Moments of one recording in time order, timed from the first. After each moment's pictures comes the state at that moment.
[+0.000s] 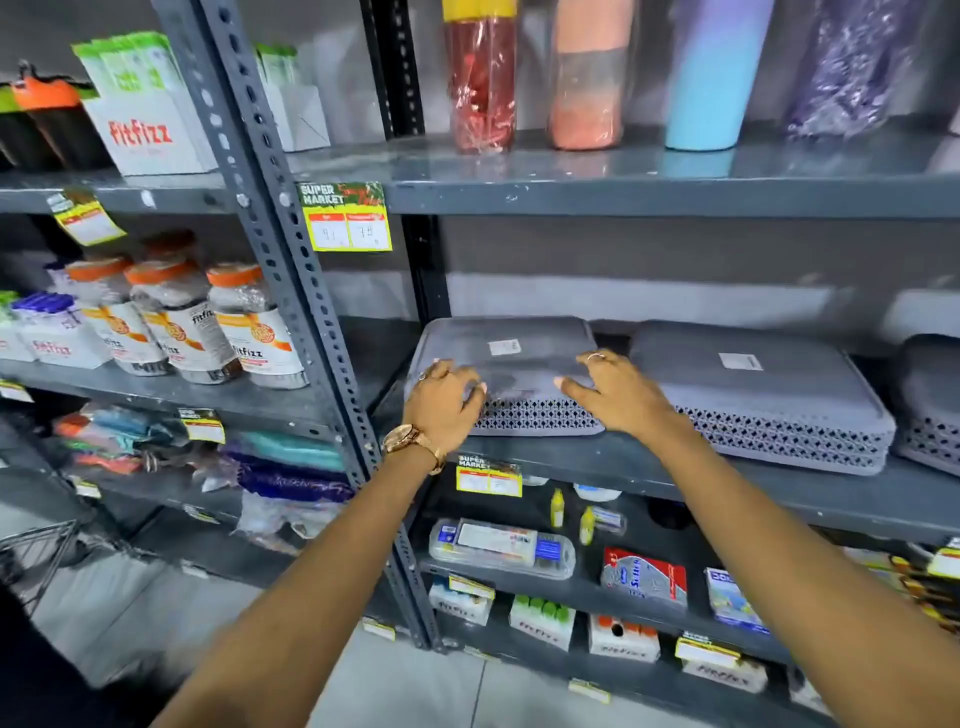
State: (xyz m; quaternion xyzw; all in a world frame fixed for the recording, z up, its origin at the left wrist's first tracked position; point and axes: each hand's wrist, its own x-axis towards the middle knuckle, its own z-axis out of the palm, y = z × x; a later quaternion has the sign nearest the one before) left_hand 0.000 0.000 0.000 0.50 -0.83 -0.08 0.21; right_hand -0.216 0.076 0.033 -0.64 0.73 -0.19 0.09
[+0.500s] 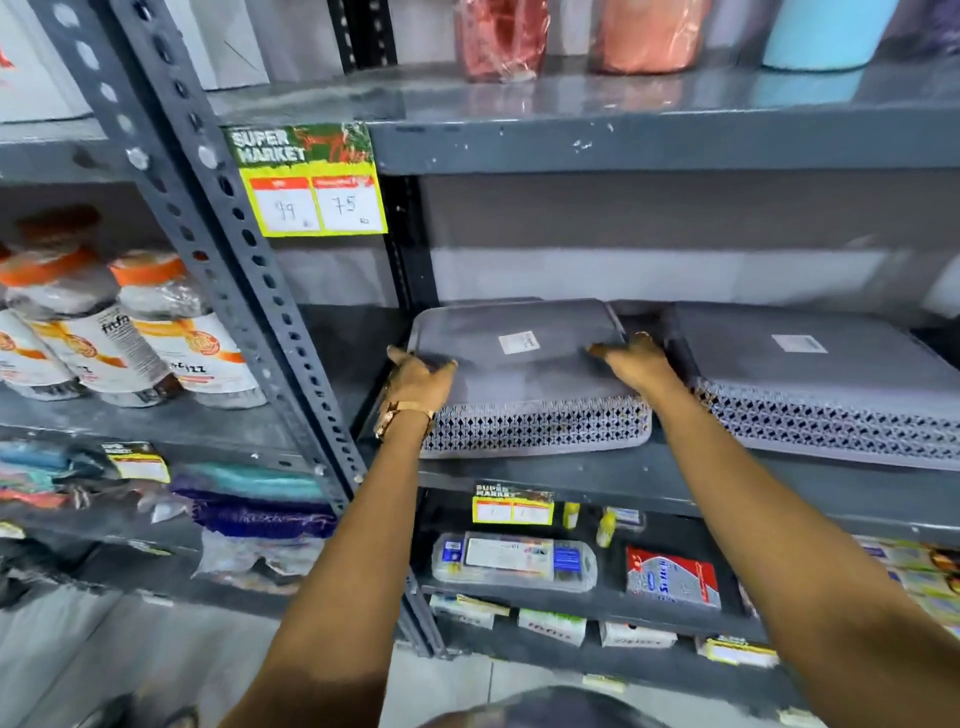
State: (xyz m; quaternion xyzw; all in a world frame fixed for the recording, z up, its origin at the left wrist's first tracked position) left_hand 0.007 -0.133 -0.024 0.65 -0.64 -0.35 0.22; right_hand -0.228 -0.044 -0.007 -0.36 0.80 -0.38 0.29
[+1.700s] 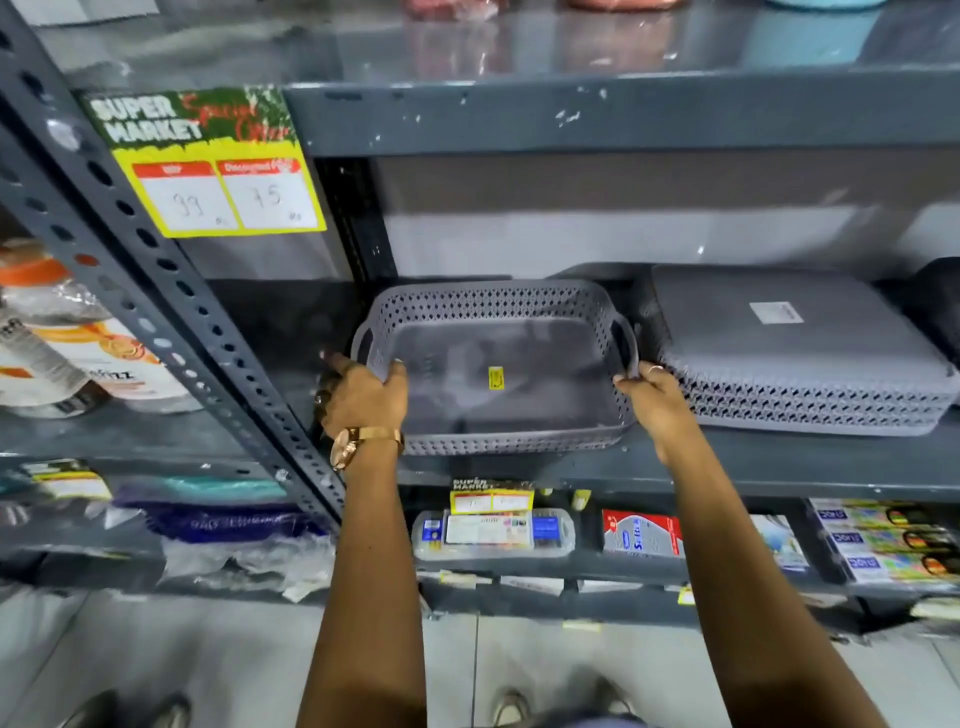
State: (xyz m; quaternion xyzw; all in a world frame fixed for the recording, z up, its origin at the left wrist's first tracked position) left_hand 0.019 -0.121 -0.032 0.72 -0.60 -0.25 0.24; right_hand -0.238 0.000 -0.059 -0.23 0.76 -0.51 0.34
